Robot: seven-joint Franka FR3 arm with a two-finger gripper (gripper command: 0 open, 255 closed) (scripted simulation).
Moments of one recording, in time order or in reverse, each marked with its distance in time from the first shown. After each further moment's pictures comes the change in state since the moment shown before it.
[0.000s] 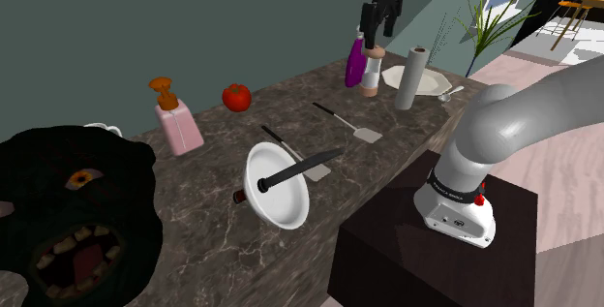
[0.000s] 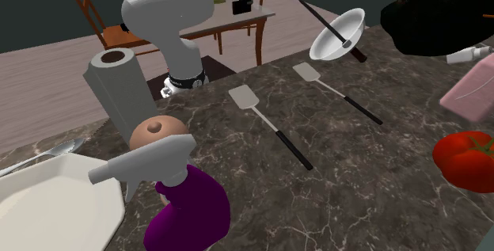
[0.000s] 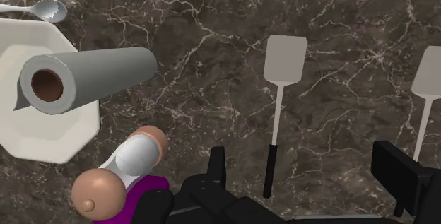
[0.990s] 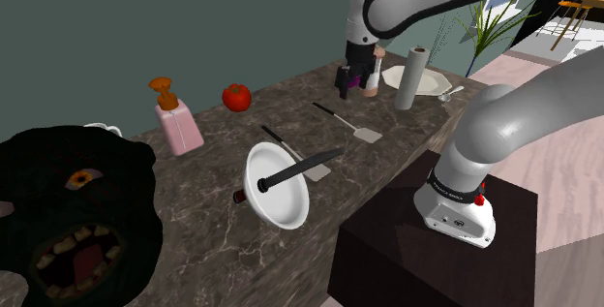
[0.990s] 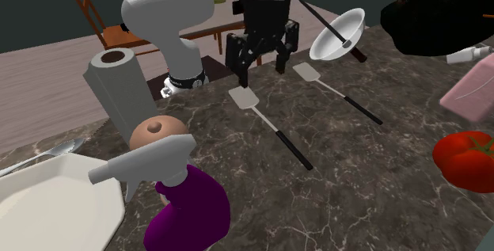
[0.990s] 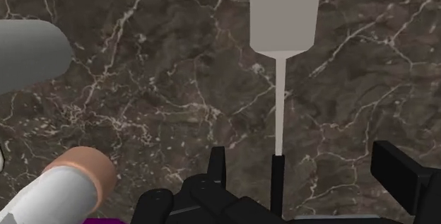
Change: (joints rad) arm -0.021 0.093 -0.002 -0.380 0.041 0.548 0.087
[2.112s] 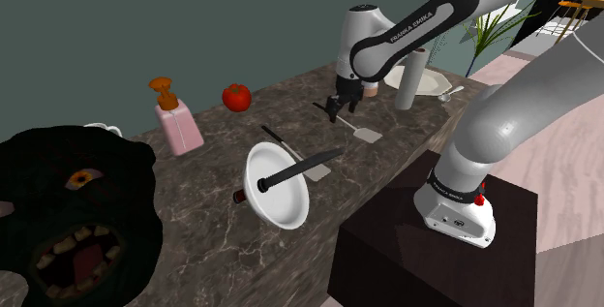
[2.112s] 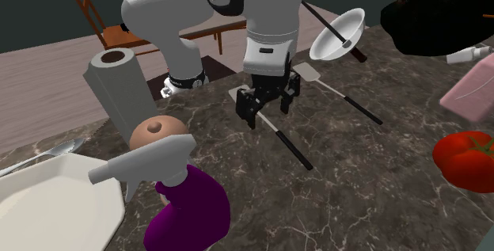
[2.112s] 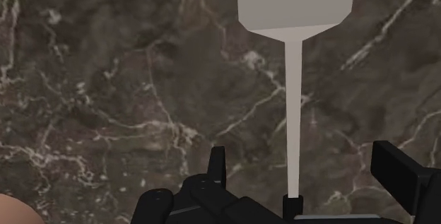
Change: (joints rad) arm -0.009 0.226 0.007 -0.128 0.015 0.390 0.033
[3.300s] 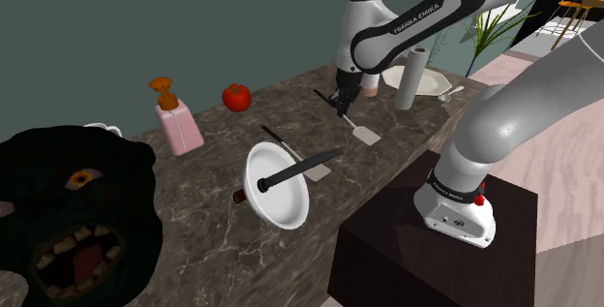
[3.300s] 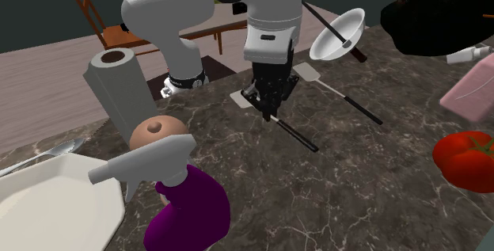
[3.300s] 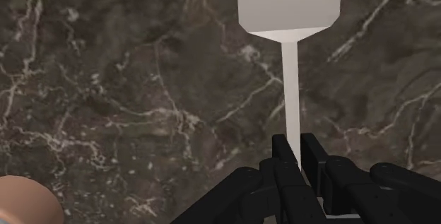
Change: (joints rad) arm 0.002 -0.042 0.000 0.028 0.002 -0.070 0.000
